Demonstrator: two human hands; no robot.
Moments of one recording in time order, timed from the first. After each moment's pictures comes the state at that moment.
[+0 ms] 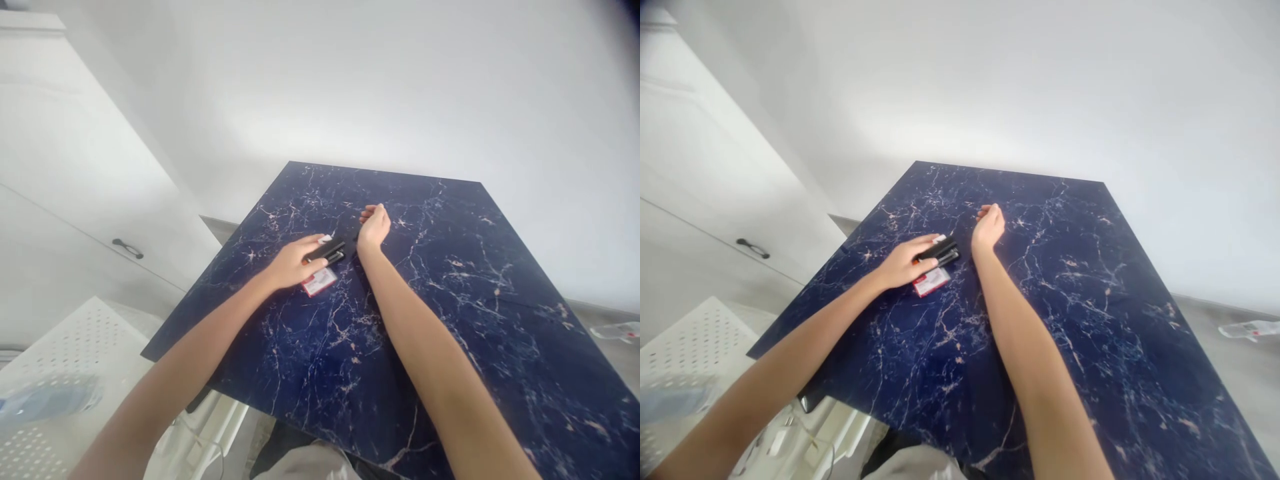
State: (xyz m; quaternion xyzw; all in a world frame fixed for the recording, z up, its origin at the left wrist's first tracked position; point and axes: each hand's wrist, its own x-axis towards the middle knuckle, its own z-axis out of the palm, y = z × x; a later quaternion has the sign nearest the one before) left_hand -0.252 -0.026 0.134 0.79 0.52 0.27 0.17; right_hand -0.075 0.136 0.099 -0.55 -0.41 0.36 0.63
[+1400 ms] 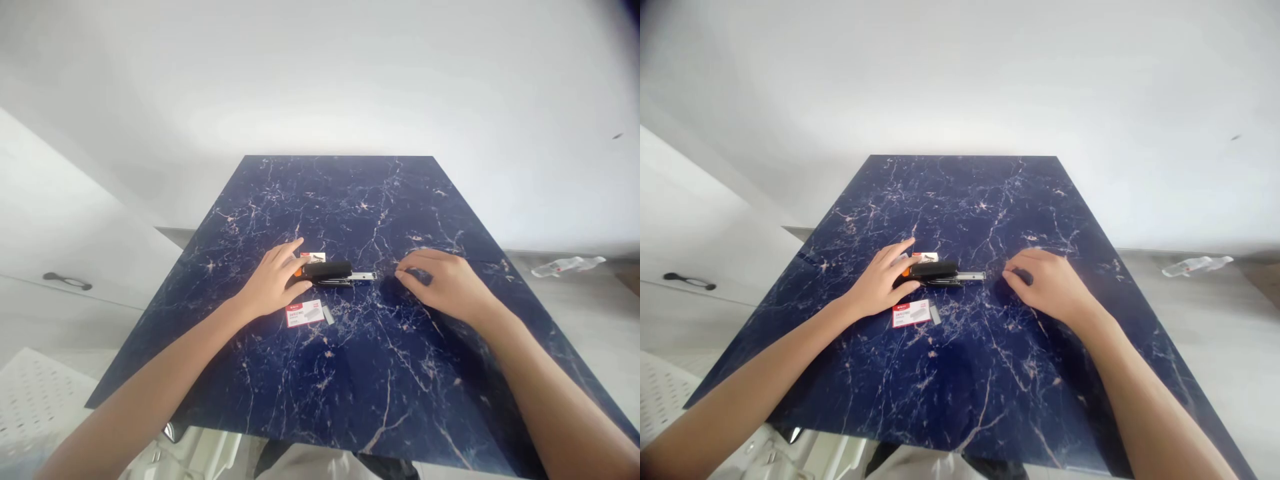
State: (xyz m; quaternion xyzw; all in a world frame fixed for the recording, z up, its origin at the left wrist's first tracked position) left_hand -0.219 -0.046 0.126 0.86 0.48 0.18 0.06; right_hand 0.154 -0.019 0.148 -0.42 -0.87 0.07 0.26
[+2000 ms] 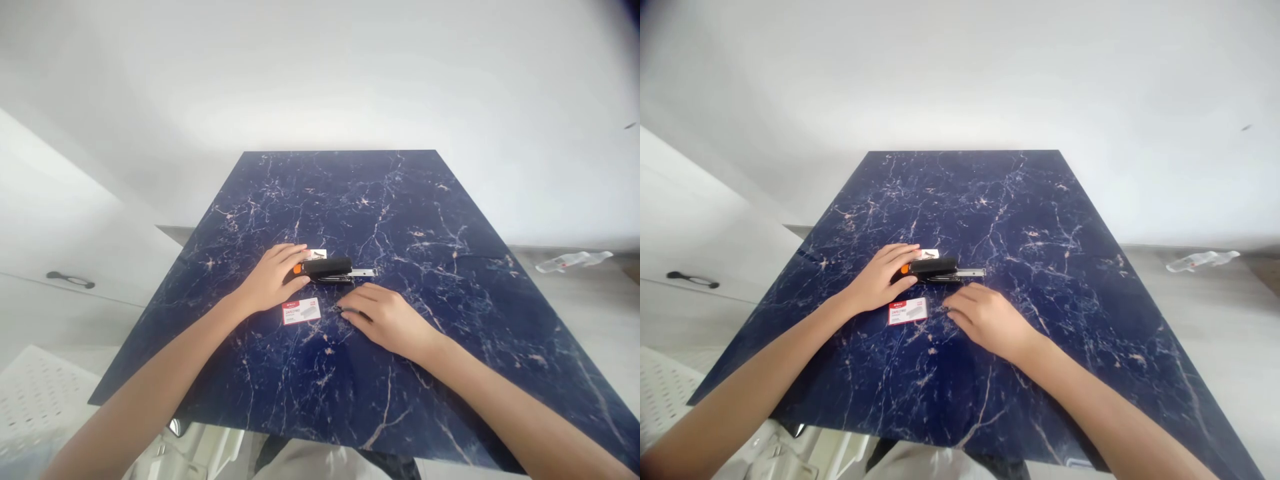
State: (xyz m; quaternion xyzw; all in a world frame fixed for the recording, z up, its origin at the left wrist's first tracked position) left_hand -0.220 -0.042 0.127 0.86 0.47 0.17 0.10; right_hand 0.077 -0.073 0.118 -0.30 -0.91 0.16 0.24
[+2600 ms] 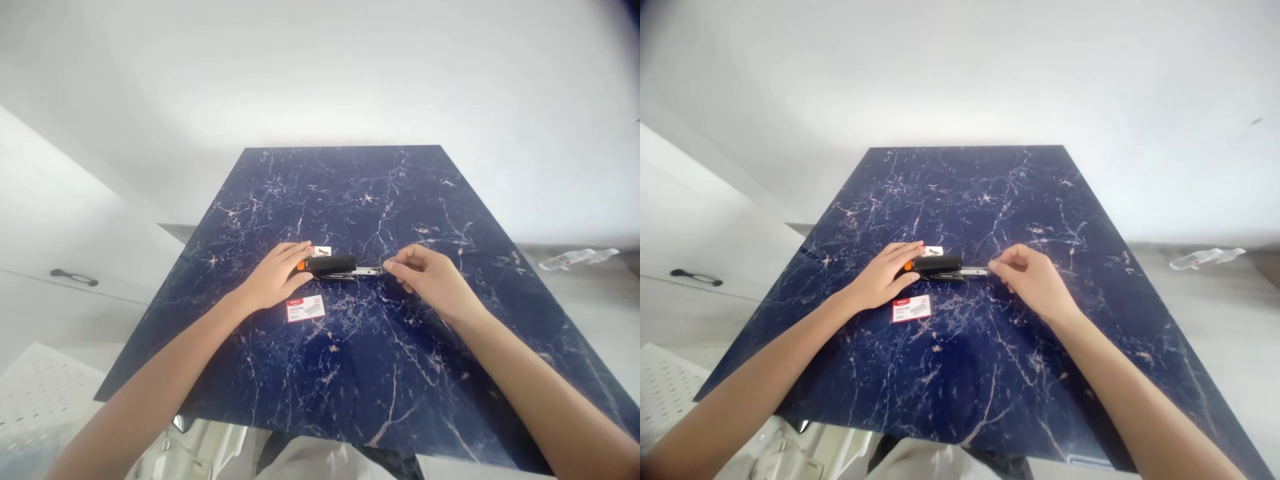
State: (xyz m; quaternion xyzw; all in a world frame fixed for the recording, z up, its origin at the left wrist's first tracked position) left_hand -0.222 -0.042 0.129 0.86 0.46 0.17 0.13; right_hand 0.116 -0.039 0.140 -0.59 -0.61 0.41 0.34
